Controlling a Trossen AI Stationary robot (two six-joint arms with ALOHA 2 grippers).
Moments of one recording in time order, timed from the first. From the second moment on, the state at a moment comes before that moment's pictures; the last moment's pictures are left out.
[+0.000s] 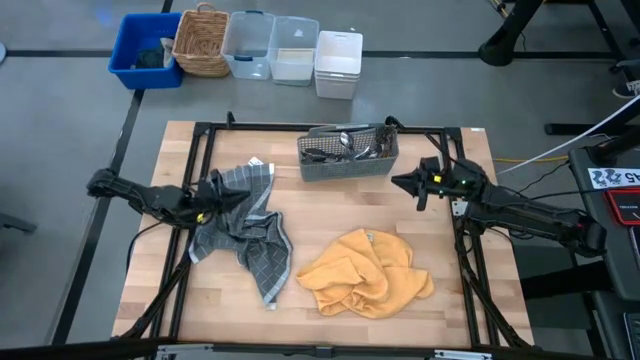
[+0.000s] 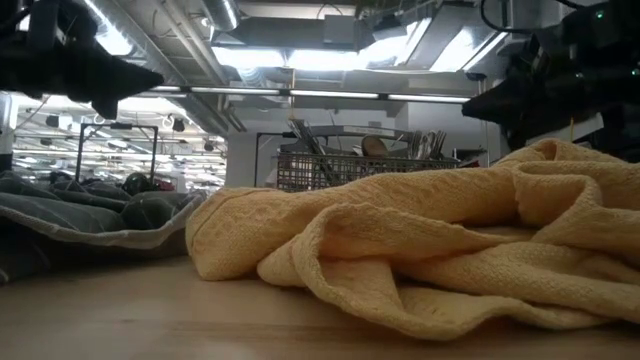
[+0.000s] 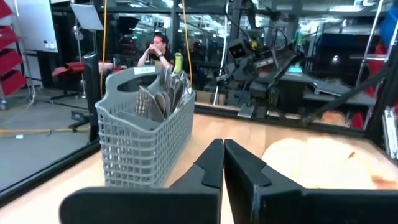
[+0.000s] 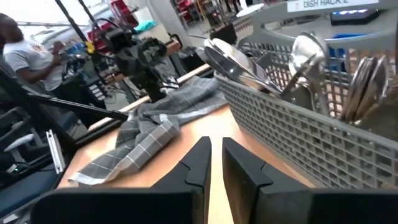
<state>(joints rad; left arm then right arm) -0.31 0.04 0.01 0.11 -0.63 -0.02 -0.48 0.51 0.18 0.23 -0.32 0.40</state>
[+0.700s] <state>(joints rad) -0.30 0.03 0.01 0.07 -0.64 0.13 -0.48 0.51 0.01 0.16 -0.31 0.51</state>
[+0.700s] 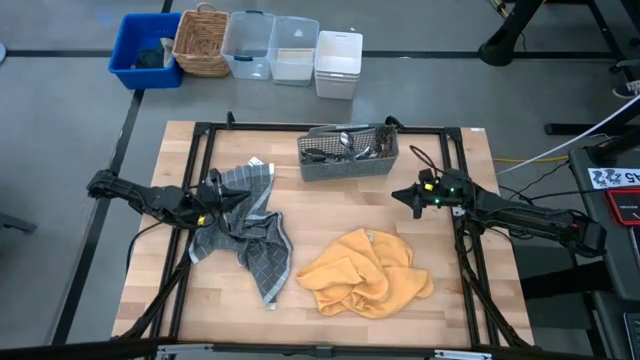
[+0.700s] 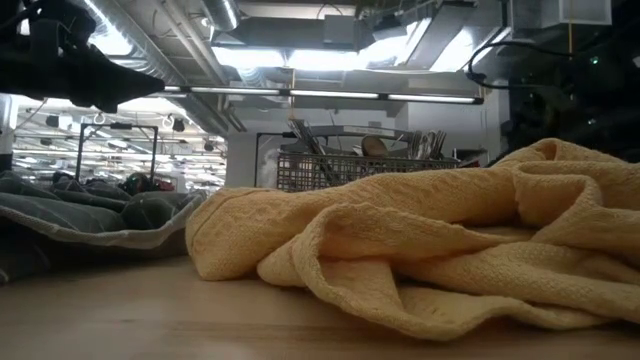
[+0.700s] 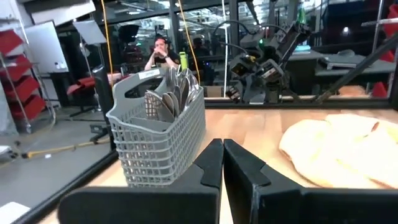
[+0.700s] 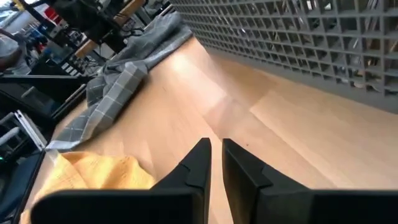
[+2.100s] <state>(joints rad) -0.30 0.00 0.01 0.07 -0.64 0.13 -0.32 0.12 0.01 0.05 -0.19 0.52</state>
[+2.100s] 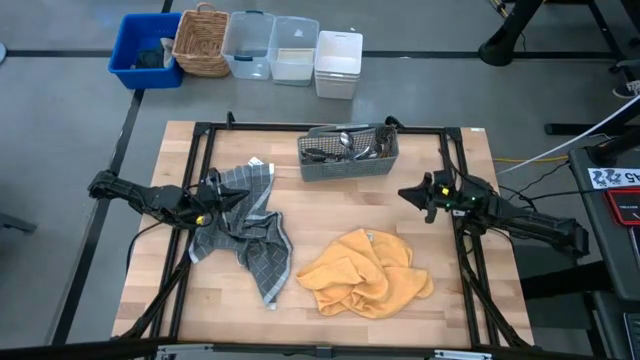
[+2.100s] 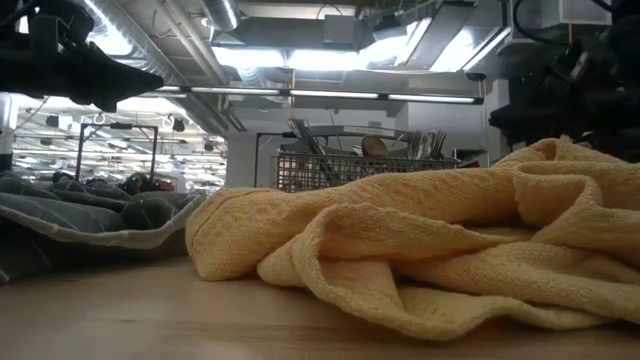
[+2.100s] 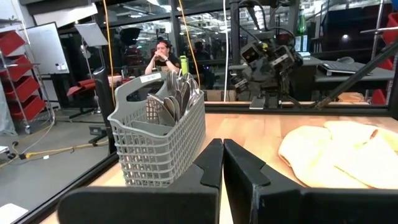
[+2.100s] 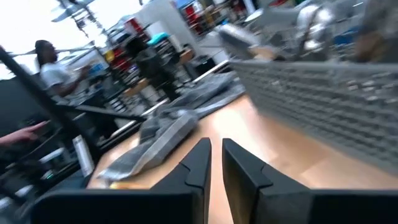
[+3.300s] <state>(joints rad) -0.31 0.00 0.01 0.07 -0.64 0.13 -0.08 0.00 0.01 0.05 -0.23 0.42</state>
